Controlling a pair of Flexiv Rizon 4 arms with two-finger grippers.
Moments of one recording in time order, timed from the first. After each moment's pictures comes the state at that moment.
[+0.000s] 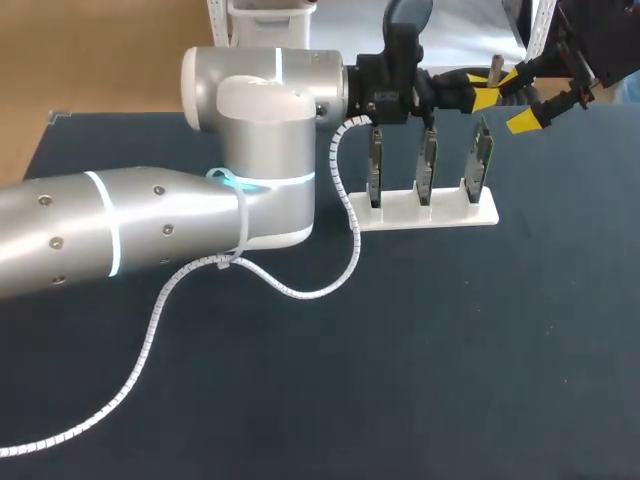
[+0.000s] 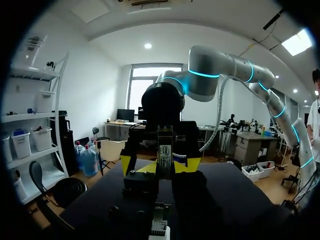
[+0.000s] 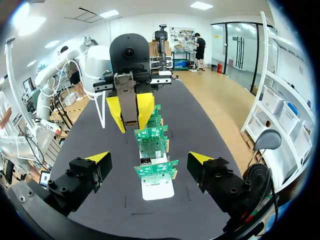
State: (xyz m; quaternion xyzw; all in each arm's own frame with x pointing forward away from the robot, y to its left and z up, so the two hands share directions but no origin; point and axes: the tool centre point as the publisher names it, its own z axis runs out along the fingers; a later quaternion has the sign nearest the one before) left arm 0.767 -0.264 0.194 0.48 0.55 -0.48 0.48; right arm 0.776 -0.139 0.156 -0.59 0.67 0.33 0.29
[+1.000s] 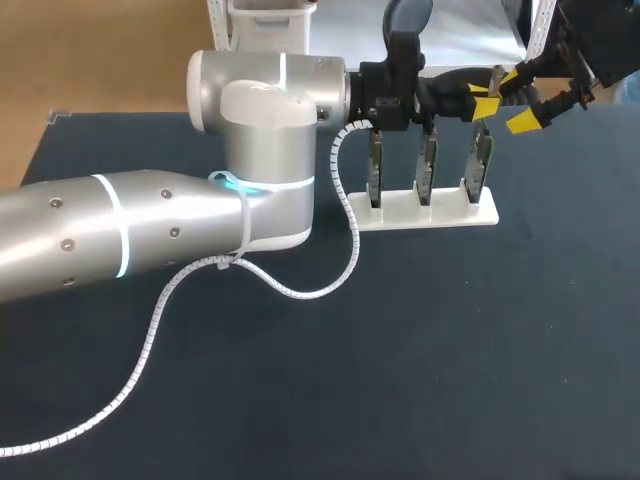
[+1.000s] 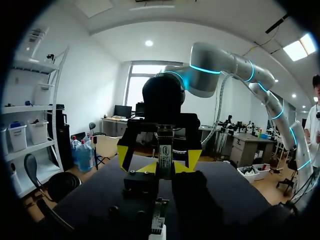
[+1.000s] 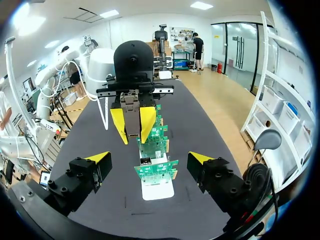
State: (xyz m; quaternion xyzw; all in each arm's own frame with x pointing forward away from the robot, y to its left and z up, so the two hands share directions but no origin) left arm 0.766 -0.268 0.180 0.48 0.56 -0.50 0.46; right arm 0.776 -0.139 0.156 -0.59 0.67 0.33 0.29
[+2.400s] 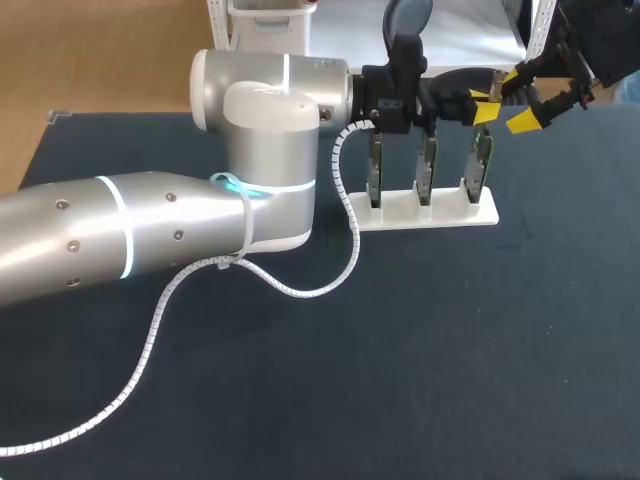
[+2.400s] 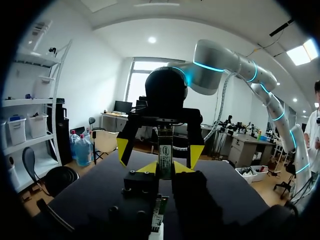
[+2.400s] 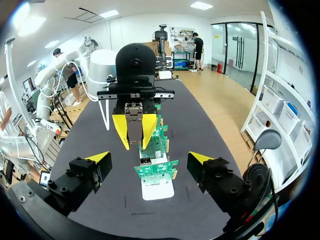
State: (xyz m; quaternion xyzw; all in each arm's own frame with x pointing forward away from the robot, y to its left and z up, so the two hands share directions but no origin) left arm 0.766 -0.270 0.172 0.48 0.57 -0.50 0.44; right arm 0.776 -0.139 0.156 -0.59 0.67 0.33 0.29
